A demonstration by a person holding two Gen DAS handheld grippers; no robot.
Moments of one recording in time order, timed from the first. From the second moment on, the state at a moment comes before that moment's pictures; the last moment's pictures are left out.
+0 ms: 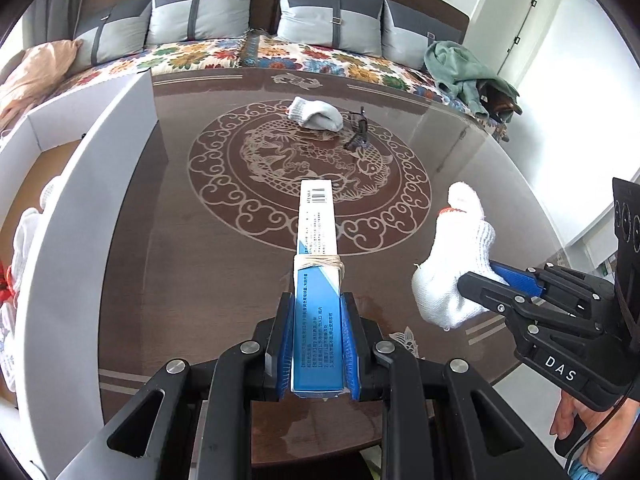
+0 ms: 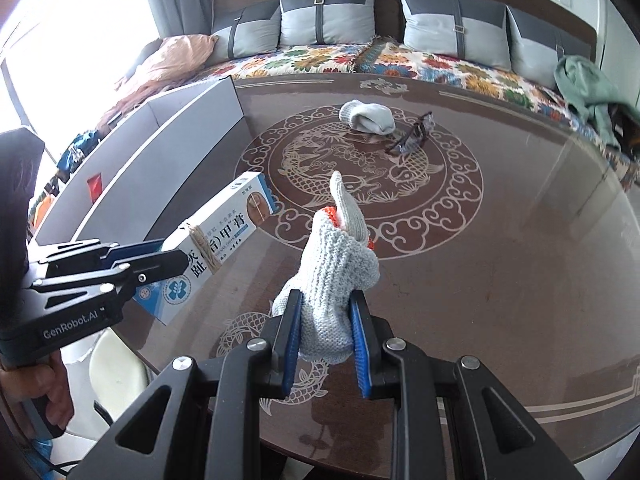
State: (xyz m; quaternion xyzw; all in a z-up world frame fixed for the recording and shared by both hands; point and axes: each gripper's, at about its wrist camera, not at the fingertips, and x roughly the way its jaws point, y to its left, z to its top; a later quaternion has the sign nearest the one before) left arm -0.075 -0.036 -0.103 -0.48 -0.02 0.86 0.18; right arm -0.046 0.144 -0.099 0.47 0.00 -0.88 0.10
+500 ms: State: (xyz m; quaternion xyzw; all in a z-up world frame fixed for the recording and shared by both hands) left arm -0.069 -0.061 -0.117 -0.50 -0.05 0.85 0.17; right arm -0.051 0.122 -0.114 0.49 0.02 -0.86 0.11
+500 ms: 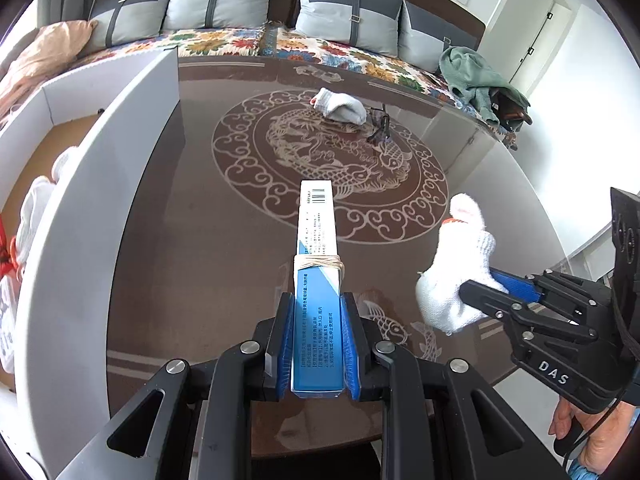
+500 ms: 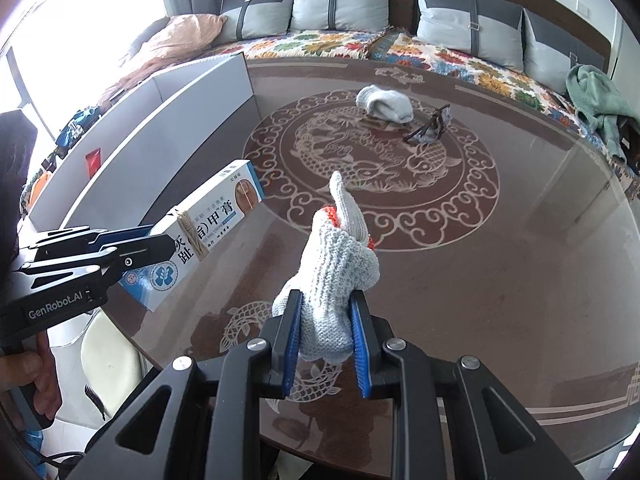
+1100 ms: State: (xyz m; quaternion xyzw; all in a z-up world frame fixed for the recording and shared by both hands) left arm -0.053 -0.121 -0.075 -0.45 -0.10 0.87 0.16; right arm -0.045 0.077 -0.122 0.50 0.04 -0.85 0.15
